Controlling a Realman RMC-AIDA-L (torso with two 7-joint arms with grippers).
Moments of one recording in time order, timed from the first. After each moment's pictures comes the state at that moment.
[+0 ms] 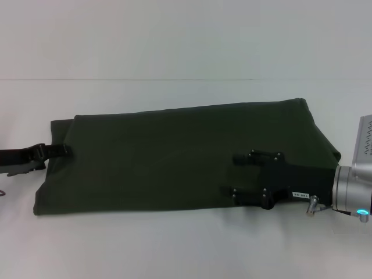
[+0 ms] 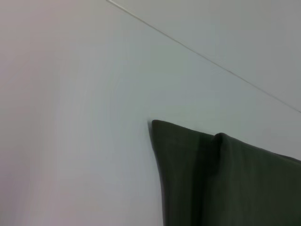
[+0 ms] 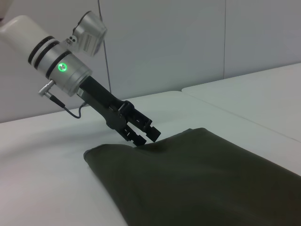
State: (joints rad) left arm -0.59 -1.98 0.63 0.57 2.33 1.00 -2.38; right arm 0.58 2.10 -0.86 -0.44 -1.85 -1.31 1.07
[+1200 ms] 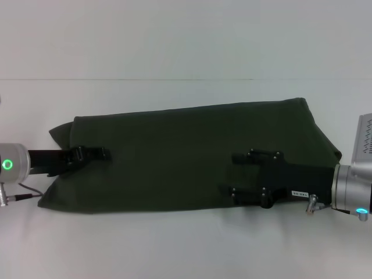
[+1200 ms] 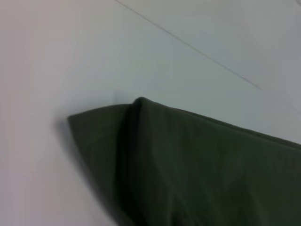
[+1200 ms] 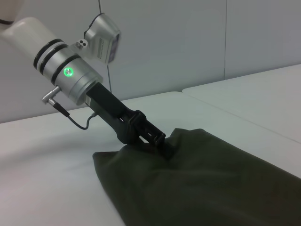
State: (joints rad) left arm -0.64 -2.03 0.66 0.56 2.31 1.07 -2.38; right arm 0.59 2.10 -0.86 -0.44 -1.85 -1.31 1.07
